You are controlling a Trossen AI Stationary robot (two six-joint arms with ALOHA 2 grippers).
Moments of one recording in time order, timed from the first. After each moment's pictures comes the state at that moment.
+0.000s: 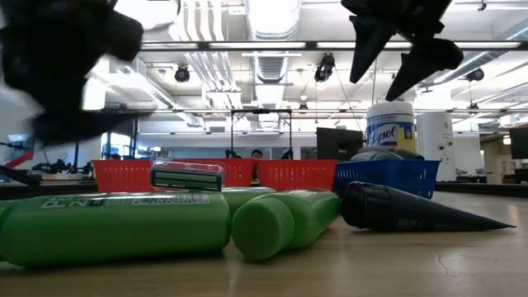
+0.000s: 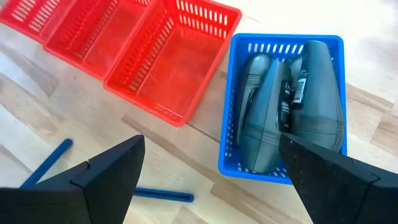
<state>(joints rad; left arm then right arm) -0.53 1.46 1.01 -0.79 -0.25 -1.32 0.30 1.43 1.13 -0.91 0.51 1.31</state>
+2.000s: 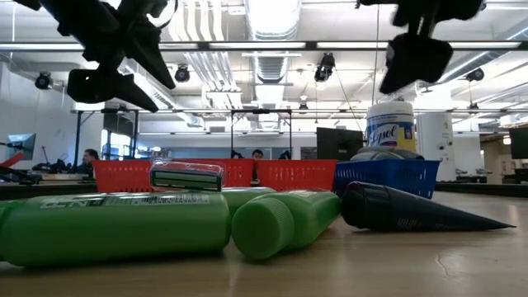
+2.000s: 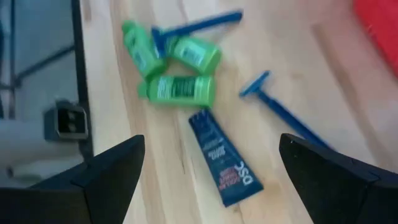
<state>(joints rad) -0.23 1.05 0.71 -0.44 -0.36 -1.17 0.45 1.49 1.01 -0.41 0.10 0.80</state>
